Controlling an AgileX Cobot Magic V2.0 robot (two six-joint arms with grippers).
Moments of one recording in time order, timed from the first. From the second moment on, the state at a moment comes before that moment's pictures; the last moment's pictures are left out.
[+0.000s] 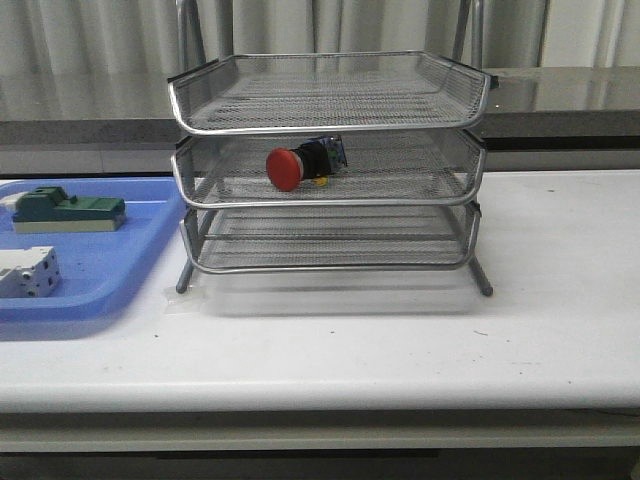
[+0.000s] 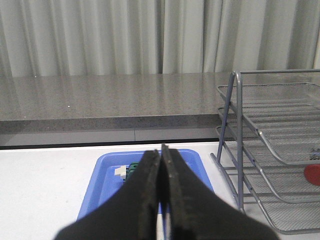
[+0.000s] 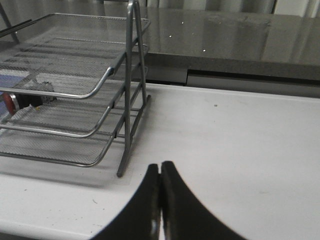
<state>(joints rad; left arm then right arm) 0.03 0.14 -0.33 -0.37 0.27 0.29 0.19 0.18 -0.28 -0.12 0.32 0.13</state>
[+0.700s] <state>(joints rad) 0.03 0.14 -0.33 -0.37 0.27 0.29 0.09 -0.01 0.03 -0.12 0.14 0.13</state>
